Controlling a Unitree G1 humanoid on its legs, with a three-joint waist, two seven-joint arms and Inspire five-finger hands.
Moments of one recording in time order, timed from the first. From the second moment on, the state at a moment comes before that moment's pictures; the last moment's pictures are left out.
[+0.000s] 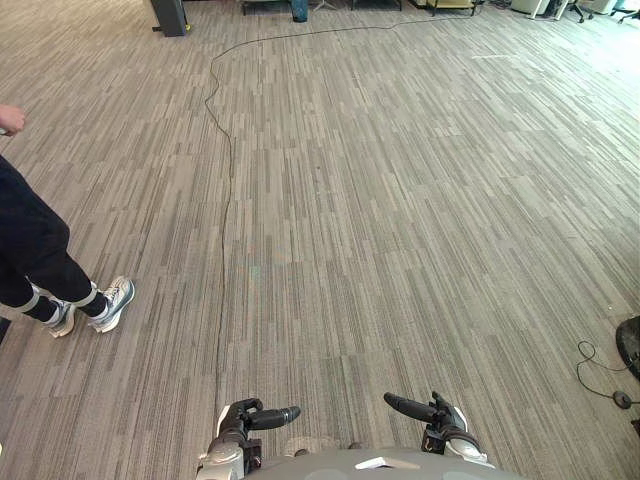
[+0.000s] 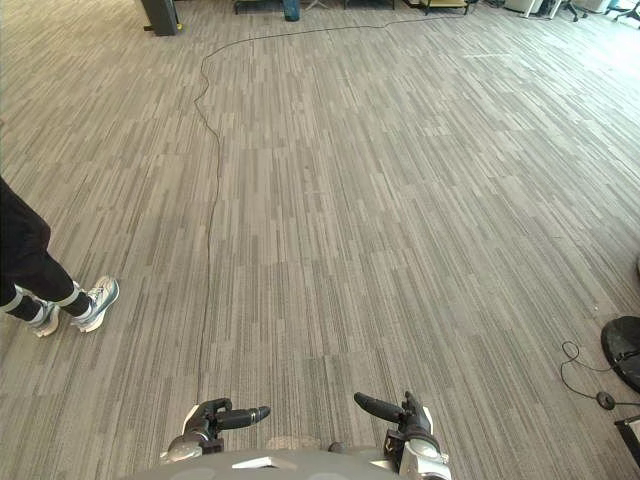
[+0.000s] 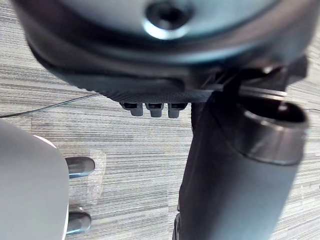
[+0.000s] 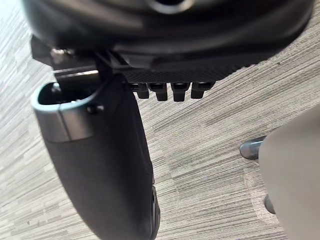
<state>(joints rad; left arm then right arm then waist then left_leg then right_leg) 0.08 0.08 0.06 1.05 -0.07 -0.06 0.08 0.04 -0.01 -0.23 1.06 0.11 -0.02 -0.09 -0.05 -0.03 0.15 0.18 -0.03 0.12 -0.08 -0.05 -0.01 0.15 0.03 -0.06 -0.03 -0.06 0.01</state>
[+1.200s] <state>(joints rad) 0.01 0.09 0.02 1.03 -0.12 -0.06 0.06 0.00 -0.08 -0.21 1.00 0.14 -0.04 -0.09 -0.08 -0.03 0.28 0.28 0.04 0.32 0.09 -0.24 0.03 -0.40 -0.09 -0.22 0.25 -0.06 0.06</state>
